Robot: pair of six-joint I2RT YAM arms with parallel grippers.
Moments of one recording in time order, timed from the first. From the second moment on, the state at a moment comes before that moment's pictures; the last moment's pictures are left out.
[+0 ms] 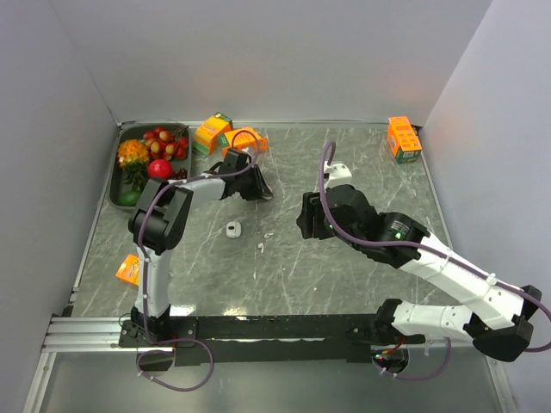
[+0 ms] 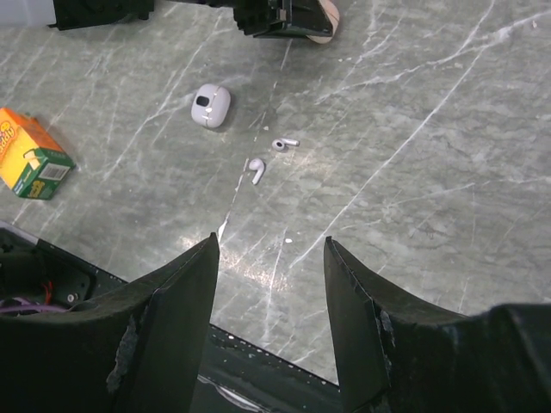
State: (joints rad) left arm -0.44 2.10 1.35 -0.02 0.30 -0.70; right arm 0.97 1.05 1.22 -0.79 0.37 0.56
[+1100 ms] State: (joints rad) left arm -0.35 1.91 1.18 -0.14 0.27 -0.57; right arm 0.94 1.02 1.16 -0.77 0.35 0.55
